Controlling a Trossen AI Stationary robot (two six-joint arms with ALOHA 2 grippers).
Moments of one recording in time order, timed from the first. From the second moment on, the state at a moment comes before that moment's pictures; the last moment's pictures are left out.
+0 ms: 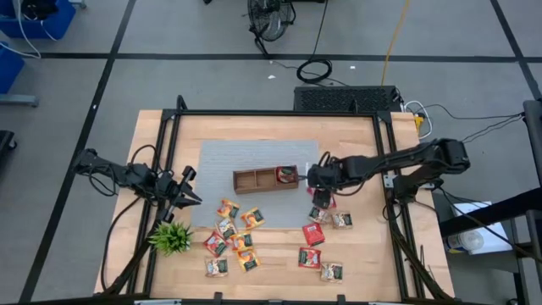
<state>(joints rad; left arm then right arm) -0.34 0.04 0.01 0.18 0.03 0.00 0.05 1.49 0.93 -0.77 0.15 0.46</state>
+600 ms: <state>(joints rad) -0.34 0.04 0.01 0.18 0.03 0.00 0.12 1.49 0.70 -0.56 0.08 0.30</state>
